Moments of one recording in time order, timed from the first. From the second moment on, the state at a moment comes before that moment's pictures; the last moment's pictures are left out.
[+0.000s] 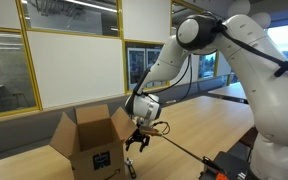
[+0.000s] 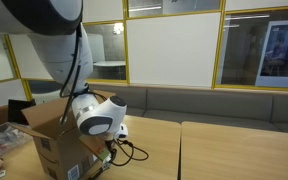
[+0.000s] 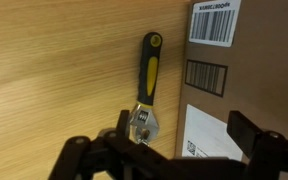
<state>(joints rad) -0.08 0.62 0.17 -2.14 0.82 2.73 -0.44</state>
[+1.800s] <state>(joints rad) 0.05 0.73 0.16 -2.09 0.50 2.68 -0.24</state>
